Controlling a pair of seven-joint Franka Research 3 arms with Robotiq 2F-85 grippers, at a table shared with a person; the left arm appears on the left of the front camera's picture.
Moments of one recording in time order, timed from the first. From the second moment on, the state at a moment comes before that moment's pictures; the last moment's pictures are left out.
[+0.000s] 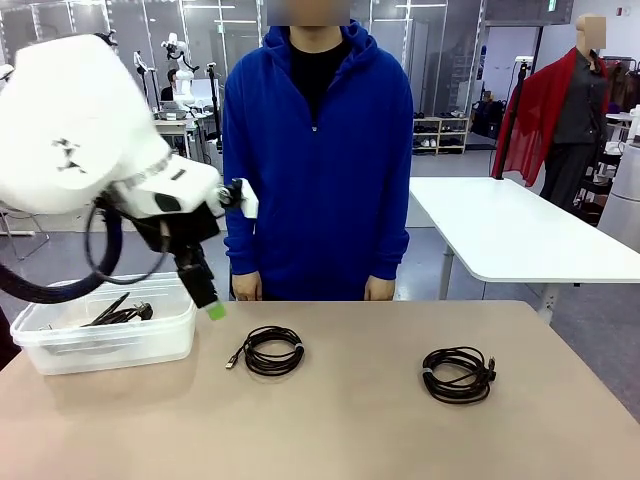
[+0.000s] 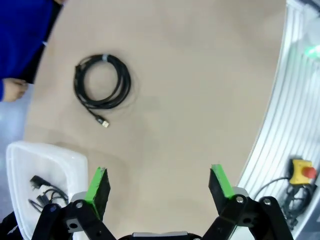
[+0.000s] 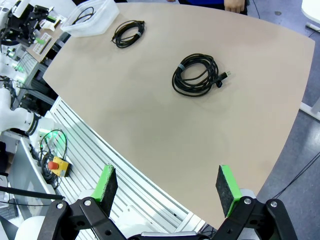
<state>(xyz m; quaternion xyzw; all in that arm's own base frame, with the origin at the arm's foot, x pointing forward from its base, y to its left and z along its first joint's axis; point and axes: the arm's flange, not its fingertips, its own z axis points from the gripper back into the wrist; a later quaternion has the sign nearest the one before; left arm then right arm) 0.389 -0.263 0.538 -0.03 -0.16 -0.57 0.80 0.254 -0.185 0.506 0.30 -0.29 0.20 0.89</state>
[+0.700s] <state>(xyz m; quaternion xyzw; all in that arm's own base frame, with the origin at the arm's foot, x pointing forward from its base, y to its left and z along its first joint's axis) 0.395 -0.301 0.514 -0.02 -0.13 -0.55 0.82 0.254 -0.185 0.506 0.30 -0.29 0.20 0.89</state>
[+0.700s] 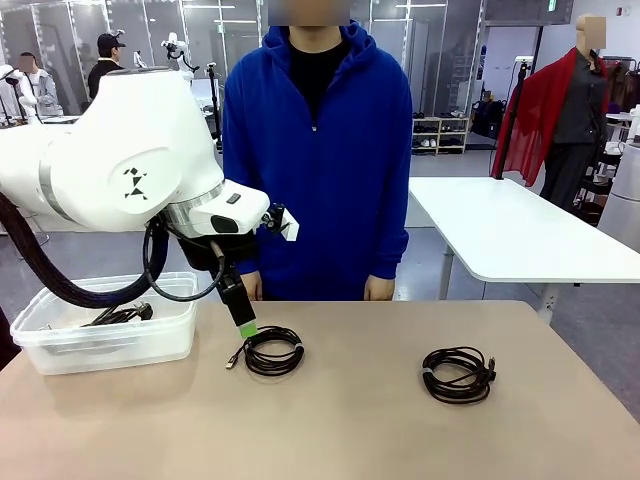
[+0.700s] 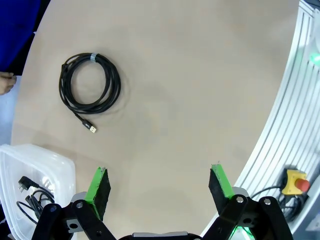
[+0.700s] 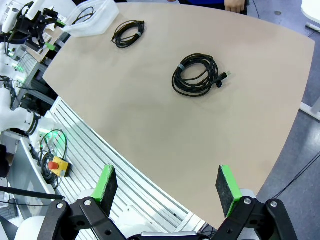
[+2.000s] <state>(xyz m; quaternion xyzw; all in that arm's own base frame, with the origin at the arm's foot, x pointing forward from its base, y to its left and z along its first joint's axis) 0.476 -0.339 0.424 -0.03 -0.16 -0.37 0.92 0.254 -0.185 0.506 0.30 -0.29 0.20 0.89</state>
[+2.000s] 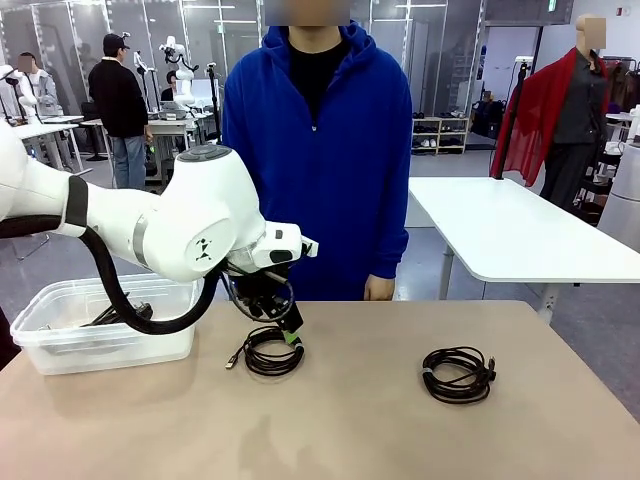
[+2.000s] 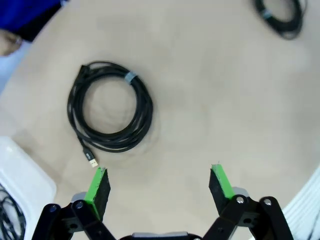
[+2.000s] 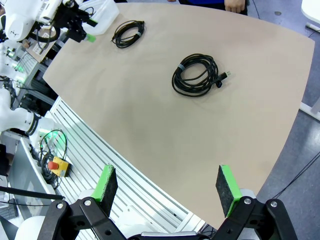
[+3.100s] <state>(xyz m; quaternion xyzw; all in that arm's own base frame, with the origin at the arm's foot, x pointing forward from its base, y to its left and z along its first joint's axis) 0.550 -0.382 0.365 -0.05 -0.11 -0.19 0.97 0.255 -0.185 0.505 0.30 -0.29 0.20 0.89</state>
